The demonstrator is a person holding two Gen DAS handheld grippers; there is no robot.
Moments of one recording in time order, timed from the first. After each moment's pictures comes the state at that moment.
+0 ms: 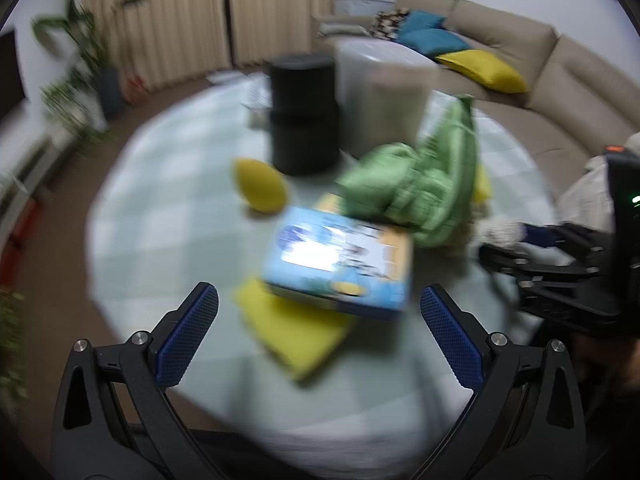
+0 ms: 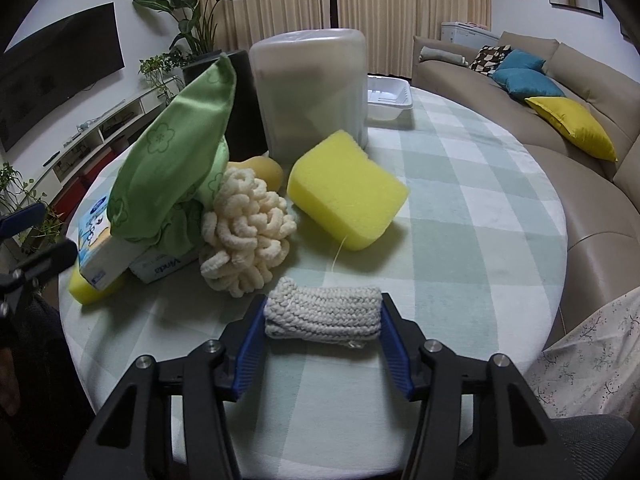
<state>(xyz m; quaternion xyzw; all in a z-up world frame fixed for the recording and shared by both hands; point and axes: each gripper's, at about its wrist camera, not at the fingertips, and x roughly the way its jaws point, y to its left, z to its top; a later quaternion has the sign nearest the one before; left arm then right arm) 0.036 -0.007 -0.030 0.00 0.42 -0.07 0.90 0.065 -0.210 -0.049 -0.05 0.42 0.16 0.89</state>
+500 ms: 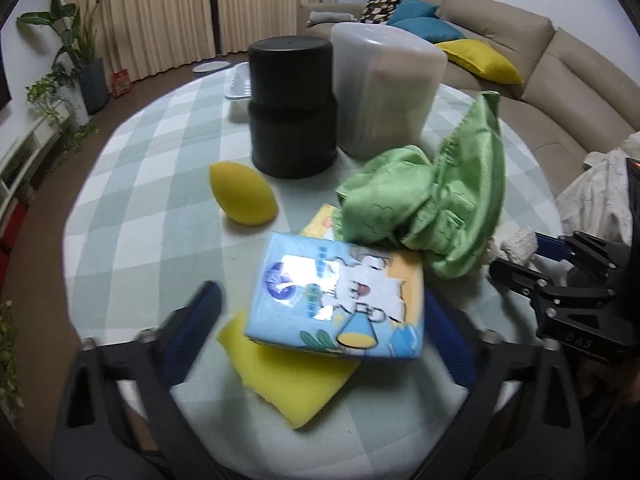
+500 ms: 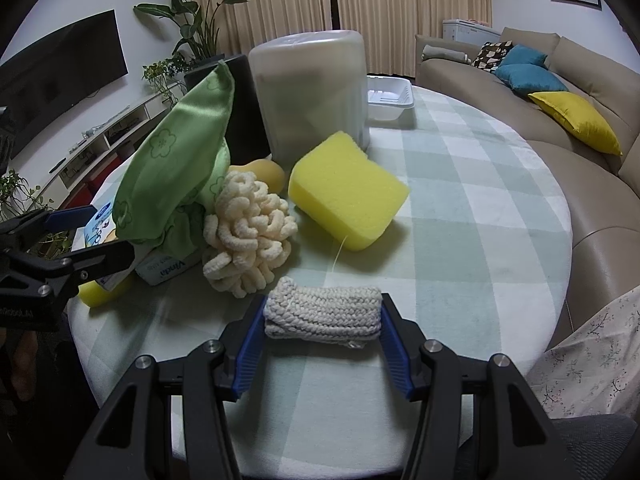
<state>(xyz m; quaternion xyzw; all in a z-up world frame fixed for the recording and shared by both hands) 0.066 -0.008 -0.039 0.01 0.44 -0.09 0.90 0.067 -0.215 -0.050 -0.03 0.42 0.17 0.89</state>
